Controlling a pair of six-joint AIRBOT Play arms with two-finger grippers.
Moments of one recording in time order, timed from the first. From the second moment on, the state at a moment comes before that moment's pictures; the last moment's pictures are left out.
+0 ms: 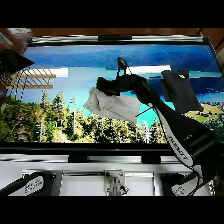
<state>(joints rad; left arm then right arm) 0.21 -1.18 1.59 0.84 -1.31 -1.33 0.52 -1.75 1.56 2.27 -0.67 -1.34</state>
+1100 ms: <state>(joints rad) 0.22 -1.18 1.56 0.84 -1.33 -1.32 0.06 -1.62 1.19 2.16 -1.14 -1.55</state>
